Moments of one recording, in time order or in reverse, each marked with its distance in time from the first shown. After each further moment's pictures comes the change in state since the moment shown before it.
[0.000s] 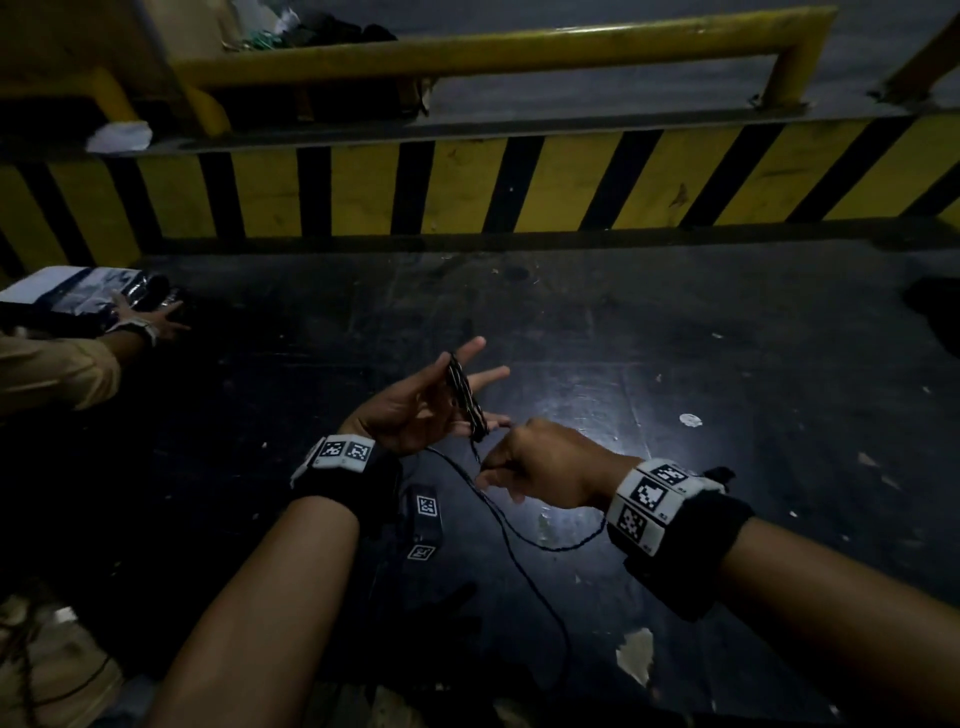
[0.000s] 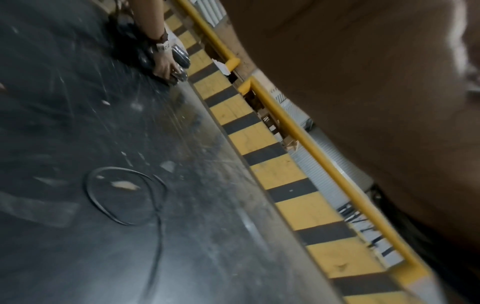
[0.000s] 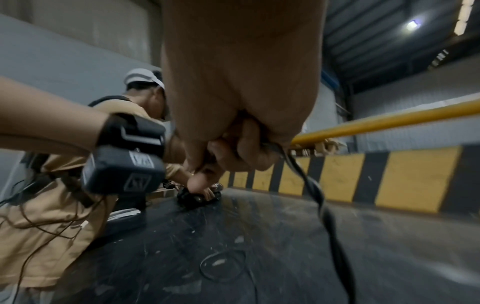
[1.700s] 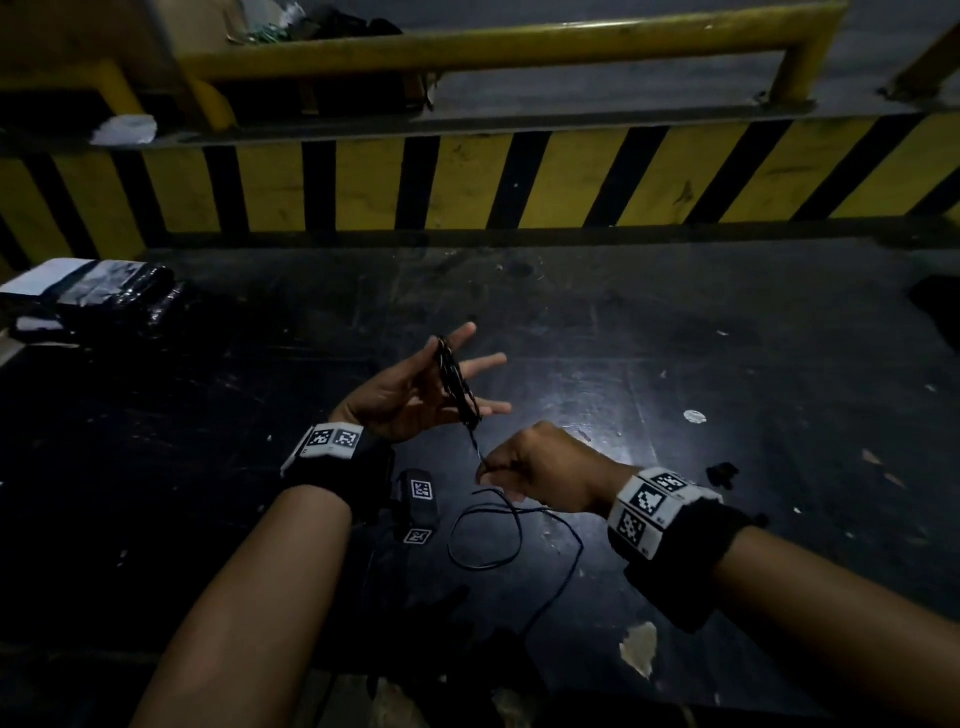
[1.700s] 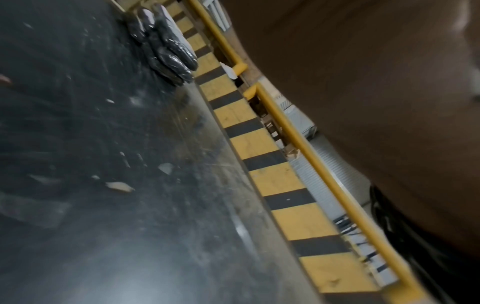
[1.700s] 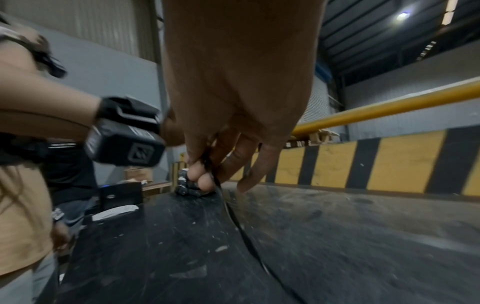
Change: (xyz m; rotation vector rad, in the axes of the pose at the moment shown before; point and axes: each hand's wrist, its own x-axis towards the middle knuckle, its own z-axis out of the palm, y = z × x) left_hand -0.010 0.010 -0.007 -0.086 -0.081 0.055; right_hand -0.001 -0.001 0.015 0.060 0.029 0.001
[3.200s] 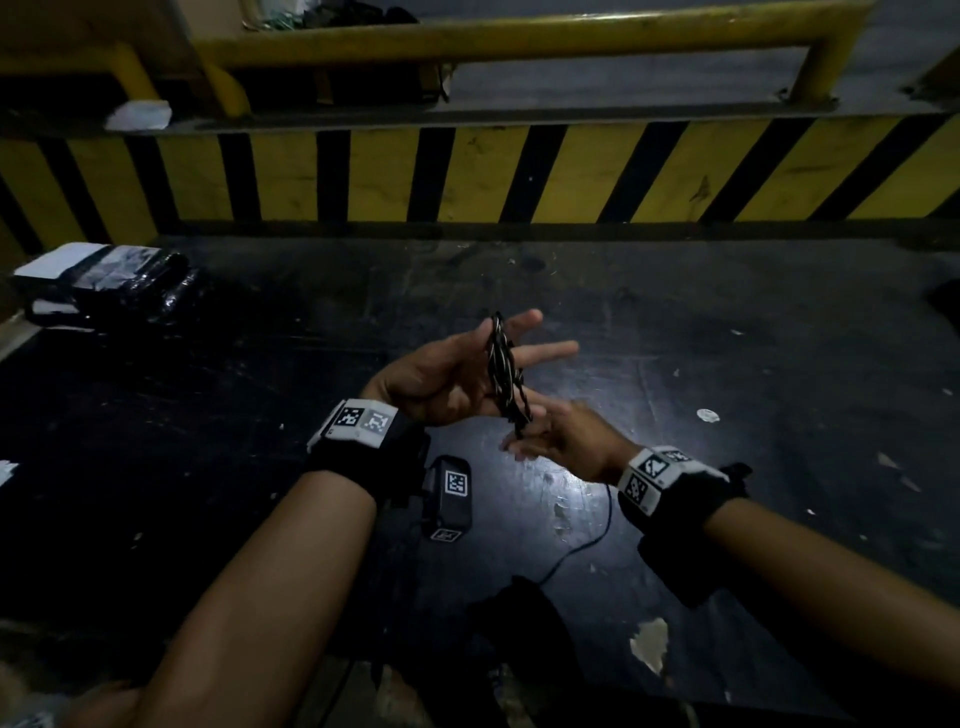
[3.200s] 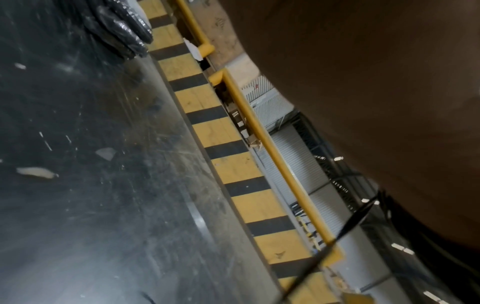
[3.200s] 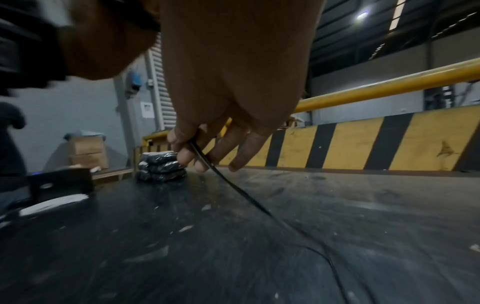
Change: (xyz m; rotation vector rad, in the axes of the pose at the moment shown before) left_hand 0.000 0.014 0.050 0.101 -0.300 -0.061; right_hand 0.019 0.044 0.013 0.171 0.145 0.074
